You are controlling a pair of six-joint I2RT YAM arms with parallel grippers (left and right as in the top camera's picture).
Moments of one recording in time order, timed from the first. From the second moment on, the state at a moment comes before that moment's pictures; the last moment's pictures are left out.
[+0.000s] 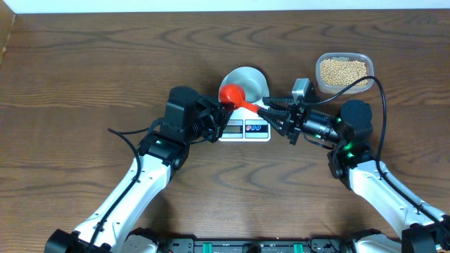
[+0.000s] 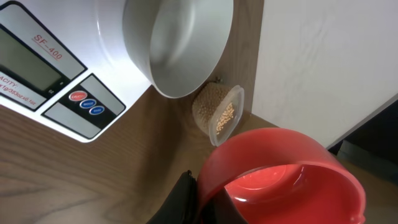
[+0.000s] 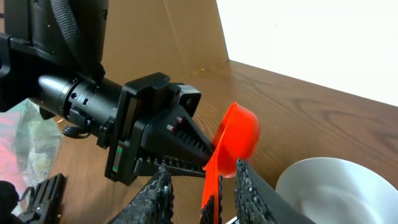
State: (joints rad) left arm -0.39 1.32 0.77 -0.03 0.38 -1.64; right arm 0.28 1.37 0.56 0.77 -0.92 0.23
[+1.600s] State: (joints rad) left arm -0.41 1.32 0.77 0.06 0.36 -1.58; right arm 0.29 1.37 0.56 0.72 -0.89 0.28
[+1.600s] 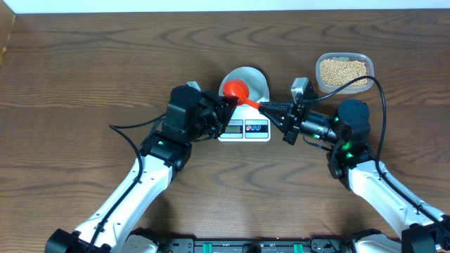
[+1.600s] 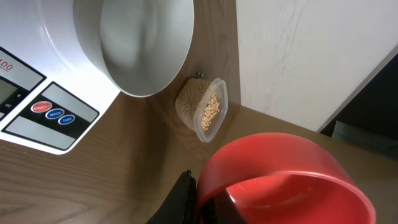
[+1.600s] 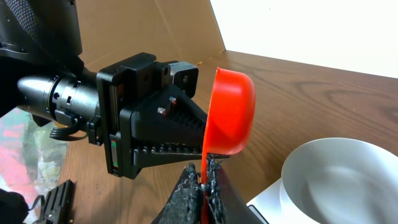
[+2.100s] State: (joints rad) left arm -0.41 1.32 0.77 0.06 0.36 -1.54; right arm 0.29 1.37 0.56 0.72 -0.88 0.29
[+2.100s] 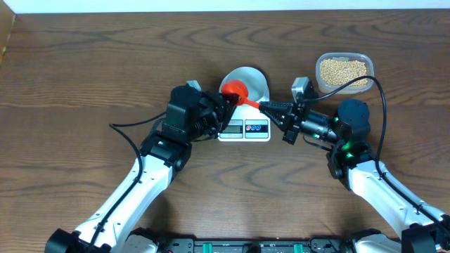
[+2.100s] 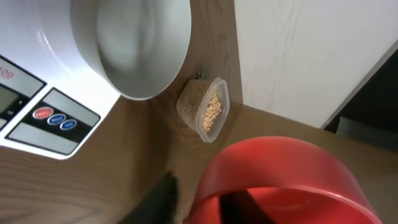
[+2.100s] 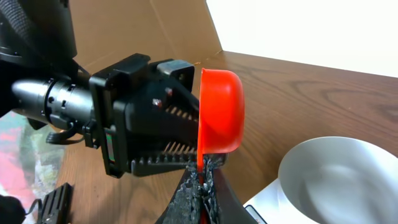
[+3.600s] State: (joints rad) left arm -0.21 1.32 0.77 -0.10 0.37 -0.87; right arm 0.09 1.37 0.64 0.75 -0.70 0.53
